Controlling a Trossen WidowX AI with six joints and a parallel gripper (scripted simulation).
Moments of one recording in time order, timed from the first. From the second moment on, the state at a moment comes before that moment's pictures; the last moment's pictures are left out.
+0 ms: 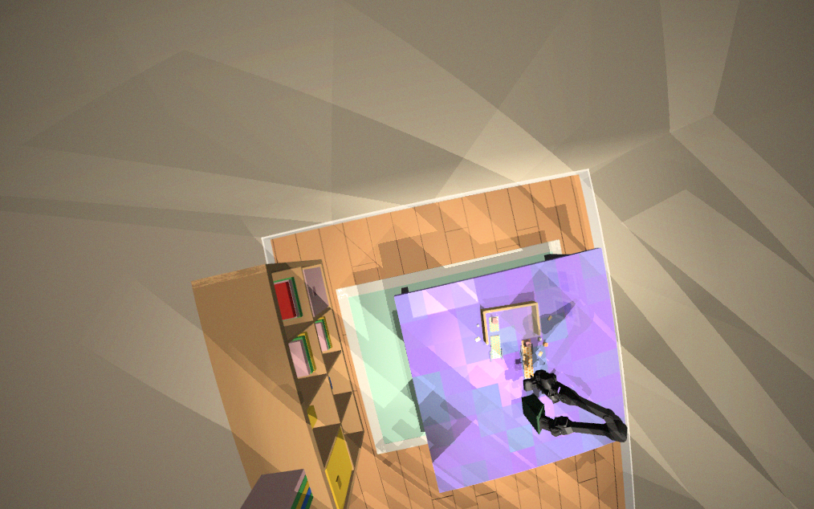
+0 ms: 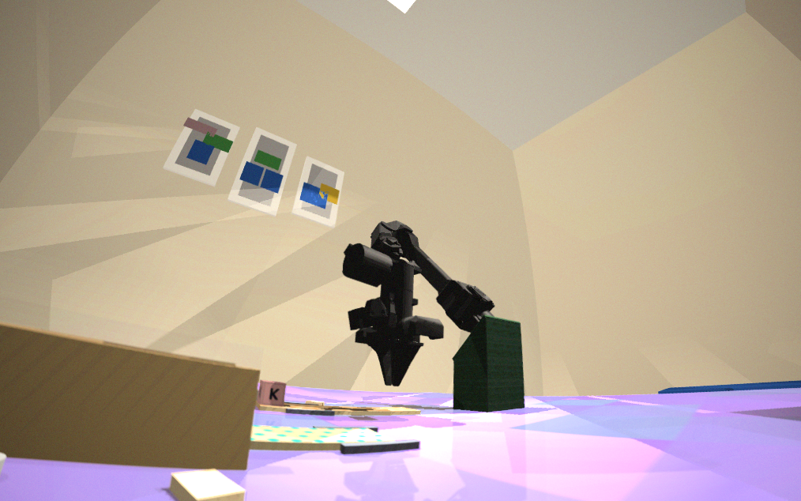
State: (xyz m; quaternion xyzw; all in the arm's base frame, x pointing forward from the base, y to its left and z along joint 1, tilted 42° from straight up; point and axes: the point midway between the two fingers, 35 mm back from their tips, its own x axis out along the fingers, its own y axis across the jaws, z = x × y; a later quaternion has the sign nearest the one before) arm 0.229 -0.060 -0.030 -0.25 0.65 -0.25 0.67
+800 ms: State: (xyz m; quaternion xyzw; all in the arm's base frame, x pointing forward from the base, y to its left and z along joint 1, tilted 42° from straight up) arm 0.311 -0.054 -0.018 -0.25 0.65 -0.25 0.67
